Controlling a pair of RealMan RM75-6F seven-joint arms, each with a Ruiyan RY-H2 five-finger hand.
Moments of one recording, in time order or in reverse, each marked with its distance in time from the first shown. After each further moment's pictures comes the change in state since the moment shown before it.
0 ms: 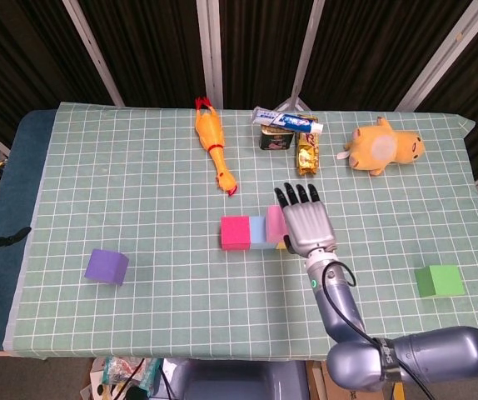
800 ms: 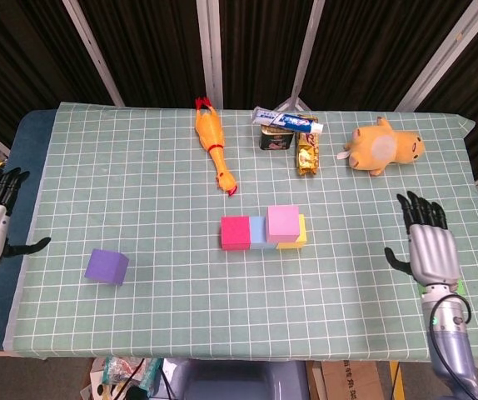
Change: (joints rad) left arm -0.034 -0.118 0.047 0.046 0.004 -0.027 0.130; right arm -0.552 0.238 -0.308 0.086 -0.681 0.117 0.583
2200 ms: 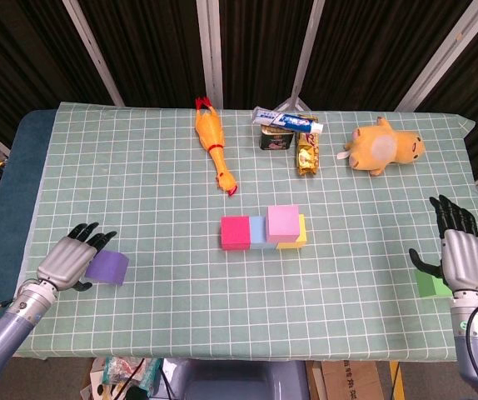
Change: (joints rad) left arm -0.188 -0.144 0.218 0.192 0.139 -0.382 0.281; right arm -0.210 0.006 0.140 0.179 -0.138 -0.143 0.227
